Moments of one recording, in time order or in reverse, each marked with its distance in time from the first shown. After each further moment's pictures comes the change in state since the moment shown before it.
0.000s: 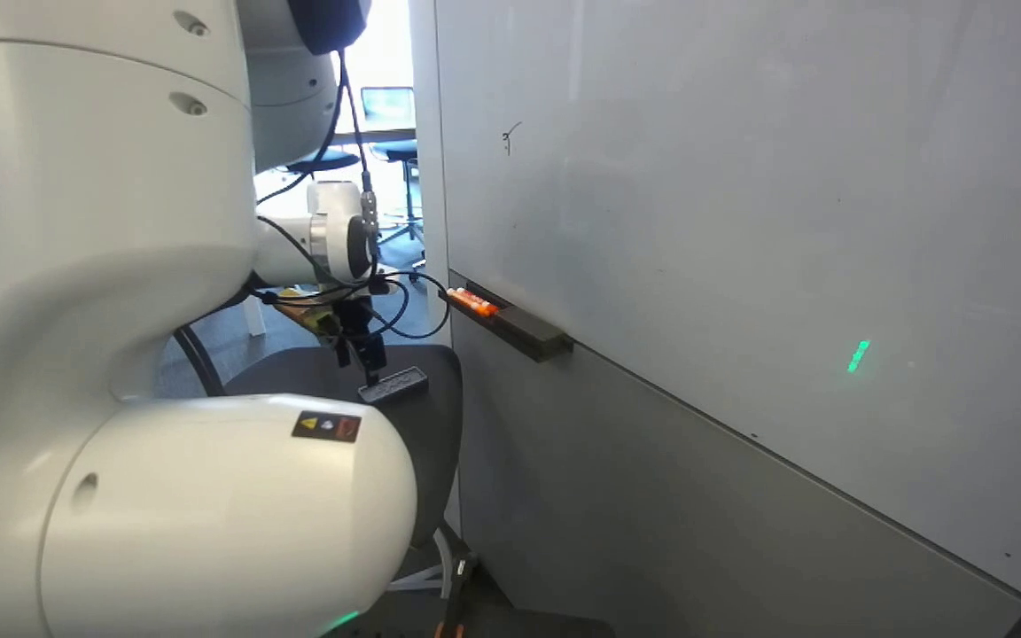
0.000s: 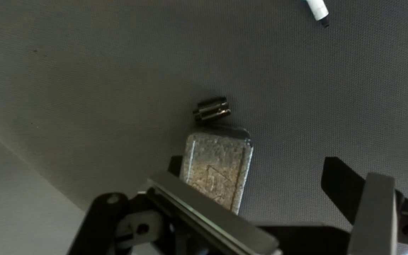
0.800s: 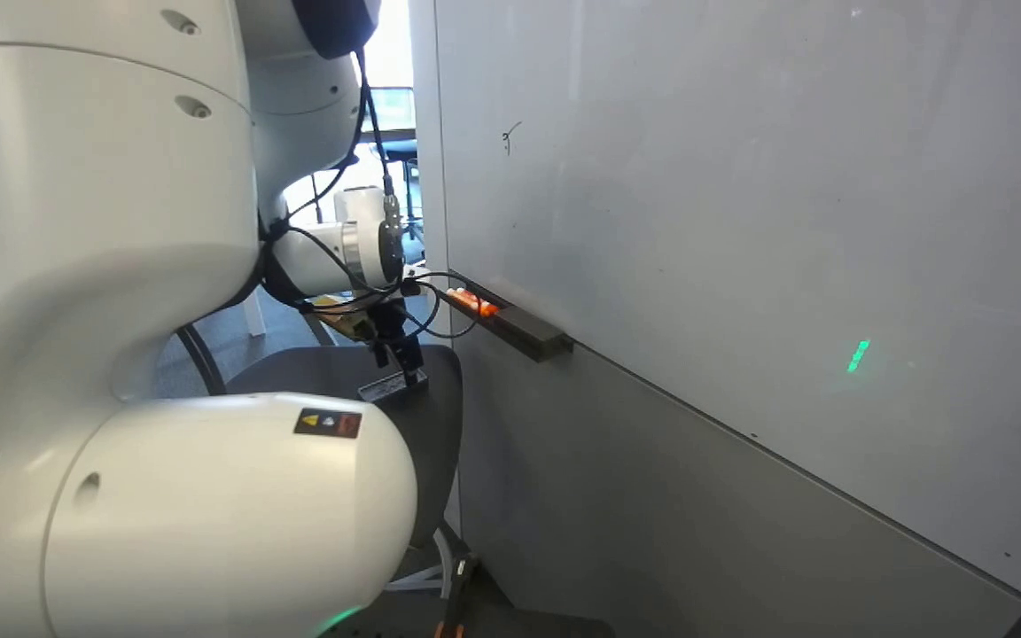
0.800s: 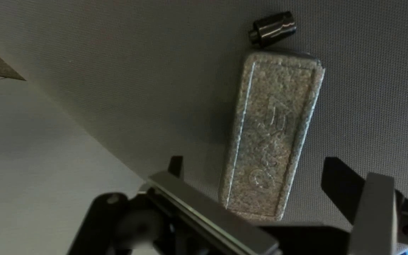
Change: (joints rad) arm 0.024 0.027 -0.119 0.006 -0.084 0.047 0.029
